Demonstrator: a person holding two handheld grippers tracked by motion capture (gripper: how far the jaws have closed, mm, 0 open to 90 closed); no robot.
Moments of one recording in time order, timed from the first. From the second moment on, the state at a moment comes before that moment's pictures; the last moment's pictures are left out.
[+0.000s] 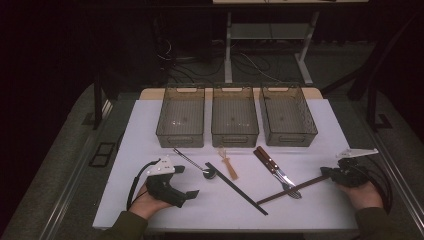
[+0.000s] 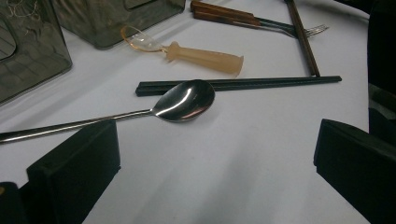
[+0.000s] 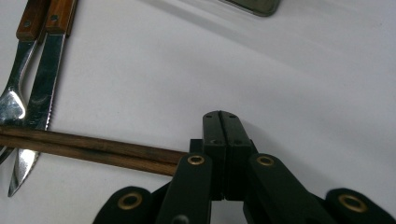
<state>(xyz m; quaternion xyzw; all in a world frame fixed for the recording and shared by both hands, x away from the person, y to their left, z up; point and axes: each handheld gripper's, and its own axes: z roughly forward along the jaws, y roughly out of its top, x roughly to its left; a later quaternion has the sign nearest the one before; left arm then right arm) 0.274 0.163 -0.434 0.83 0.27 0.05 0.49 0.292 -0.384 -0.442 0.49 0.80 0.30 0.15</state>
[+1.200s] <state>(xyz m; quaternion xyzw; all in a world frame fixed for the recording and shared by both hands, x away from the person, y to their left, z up) 0.273 0.160 -0.434 0.83 0.26 0.05 0.48 0.280 -0.381 -0.438 0.49 0.82 0.26 0.13</state>
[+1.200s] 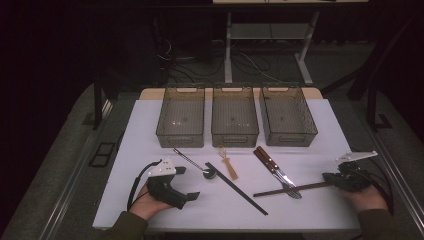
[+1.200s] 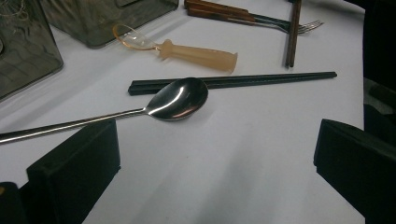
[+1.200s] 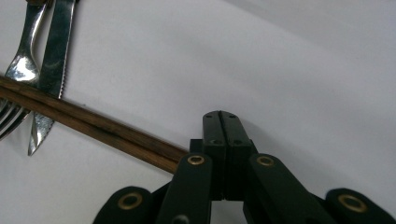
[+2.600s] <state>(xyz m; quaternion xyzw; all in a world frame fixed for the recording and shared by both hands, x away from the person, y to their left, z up) 0.271 0.160 -0.433 0.84 0.26 0.05 0.48 0.245 -0.378 -0.436 0.47 0.84 0.25 0.12</state>
